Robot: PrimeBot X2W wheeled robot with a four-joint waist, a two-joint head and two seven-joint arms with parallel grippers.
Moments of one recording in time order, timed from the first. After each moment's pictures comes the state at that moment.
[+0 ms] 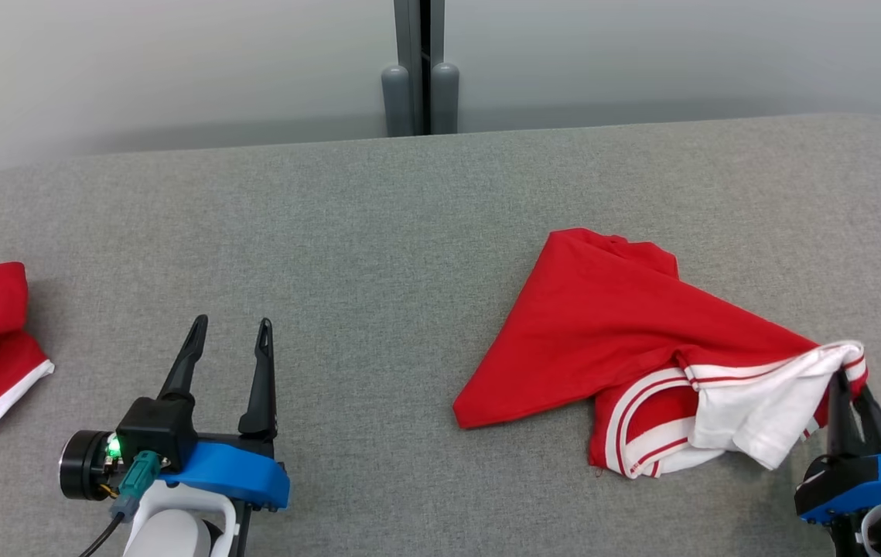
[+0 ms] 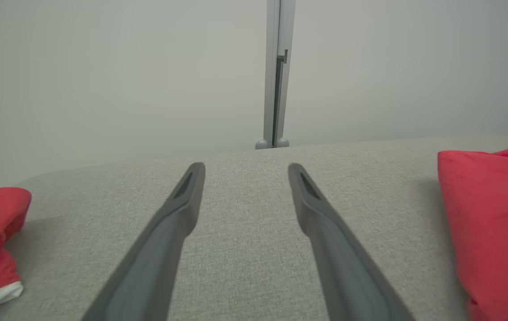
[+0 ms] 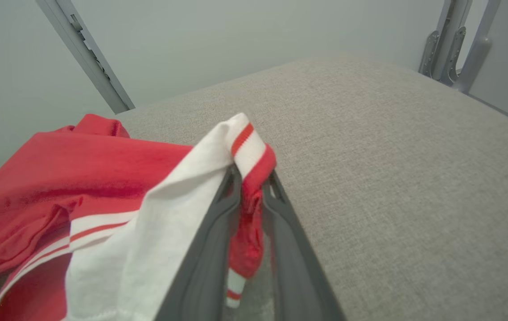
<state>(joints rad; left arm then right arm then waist) -0.17 0.20 -0.26 0.26 -0.26 0.03 -0.25 -0.14 -0.10 -0.26 0.41 0.29 0.13 -0.15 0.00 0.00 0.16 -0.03</state>
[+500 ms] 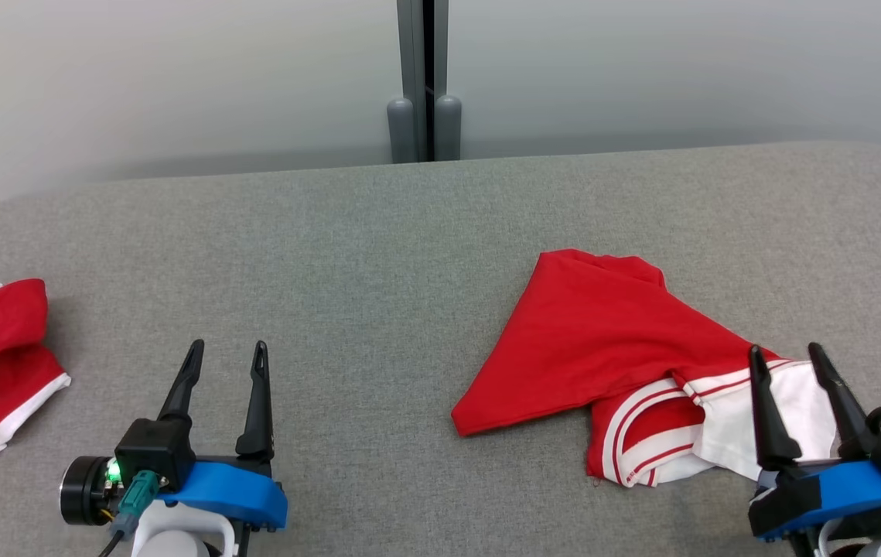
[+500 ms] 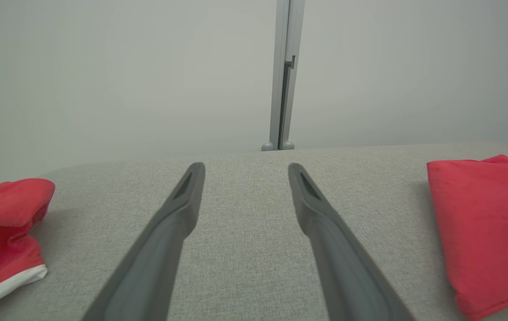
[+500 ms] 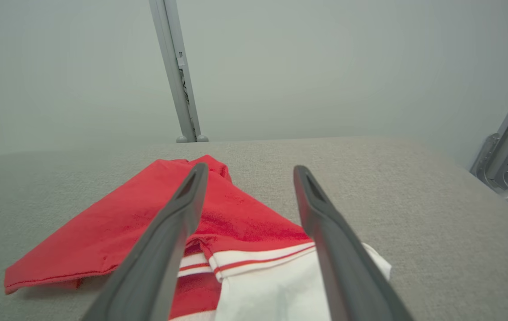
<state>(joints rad) -0.14 0.20 -0.26 0.28 -0.28 0.05 -0.26 -0.06 -0.10 -0.12 0.14 0.16 0.13 -0.16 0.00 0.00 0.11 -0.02</state>
